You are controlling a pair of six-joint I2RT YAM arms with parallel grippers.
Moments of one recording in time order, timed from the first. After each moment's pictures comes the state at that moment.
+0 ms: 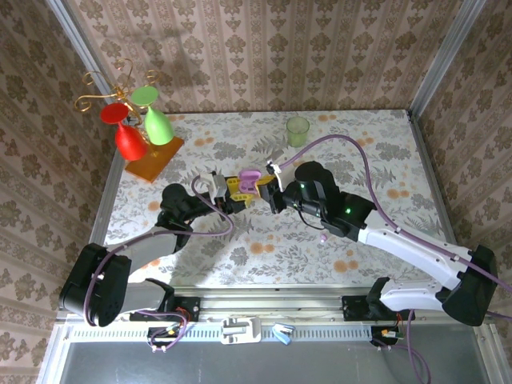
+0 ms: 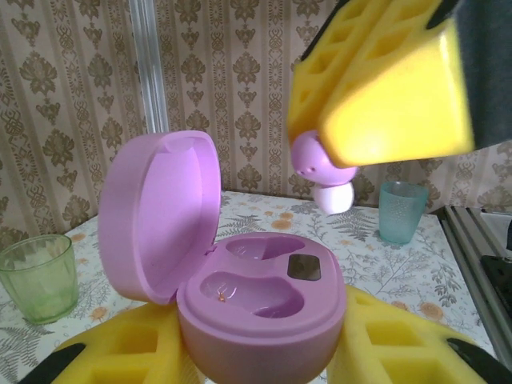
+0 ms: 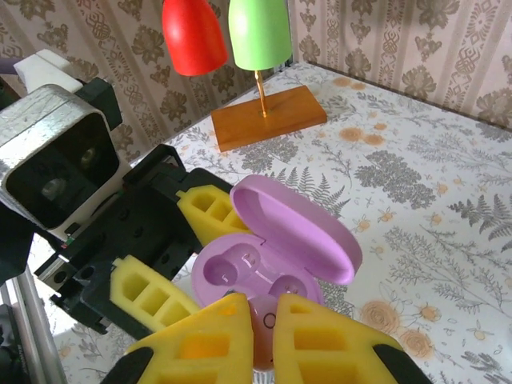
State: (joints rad) left arm -0.48 1.27 0.43 0.97 0.87 -0.08; right arm 0.84 1.22 1.06 -0.19 0.01 0.14
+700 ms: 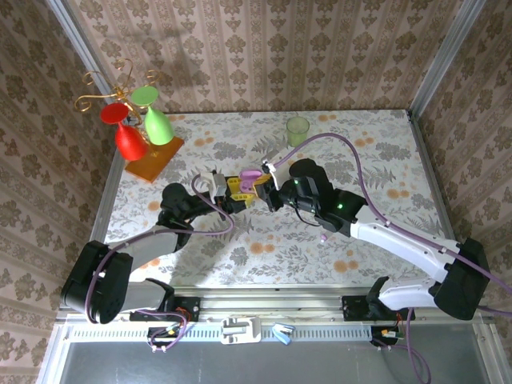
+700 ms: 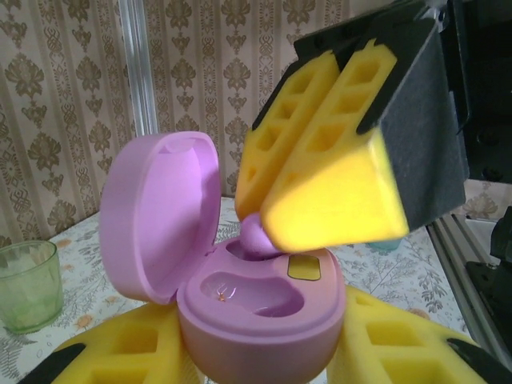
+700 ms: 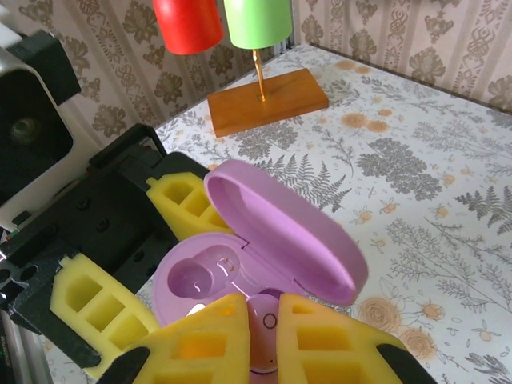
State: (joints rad) left arm -0.48 1.29 0.44 1.01 0.90 -0.12; right arm 0.82 1.28 1.06 -0.16 -0.03 0.12
